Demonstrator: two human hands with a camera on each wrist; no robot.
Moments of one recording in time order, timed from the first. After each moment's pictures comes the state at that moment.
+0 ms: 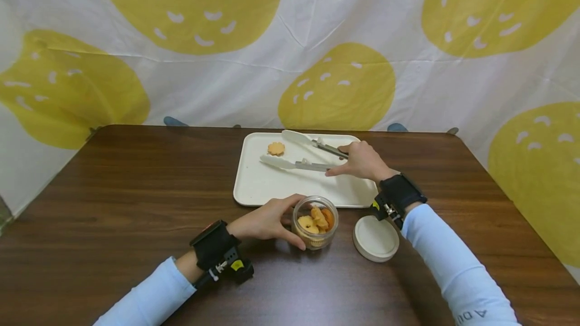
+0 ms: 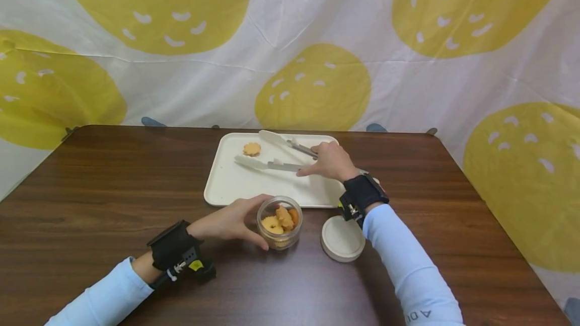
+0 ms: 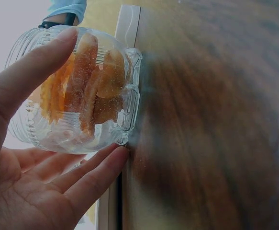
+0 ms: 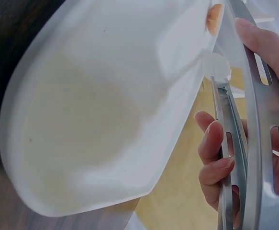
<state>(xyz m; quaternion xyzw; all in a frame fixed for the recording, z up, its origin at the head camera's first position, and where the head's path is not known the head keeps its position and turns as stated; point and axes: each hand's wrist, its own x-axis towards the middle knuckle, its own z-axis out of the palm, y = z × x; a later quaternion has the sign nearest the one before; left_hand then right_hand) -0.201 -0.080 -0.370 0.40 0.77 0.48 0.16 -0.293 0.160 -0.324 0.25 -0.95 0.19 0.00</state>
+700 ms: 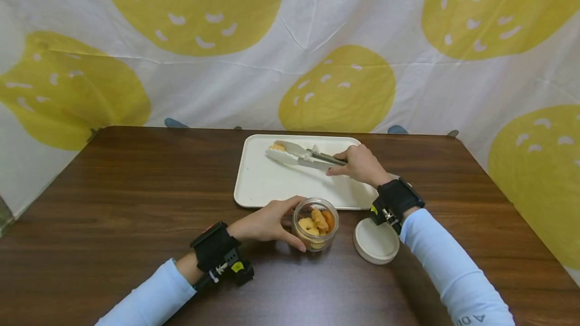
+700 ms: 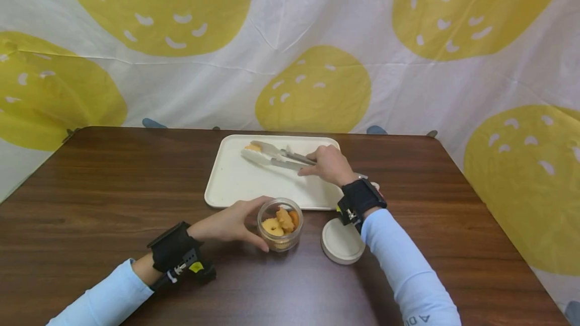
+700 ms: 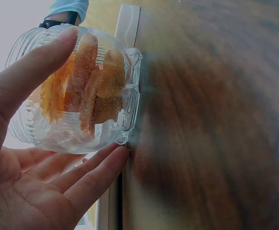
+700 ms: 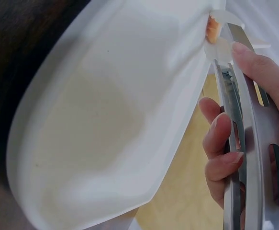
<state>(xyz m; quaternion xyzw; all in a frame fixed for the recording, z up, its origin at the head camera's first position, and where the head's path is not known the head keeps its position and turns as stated) -0.199 -0.079 -0.369 0.38 0.78 0.47 0.18 -0.291 0.158 -0.330 0.26 -0.94 0.21 0.00</state>
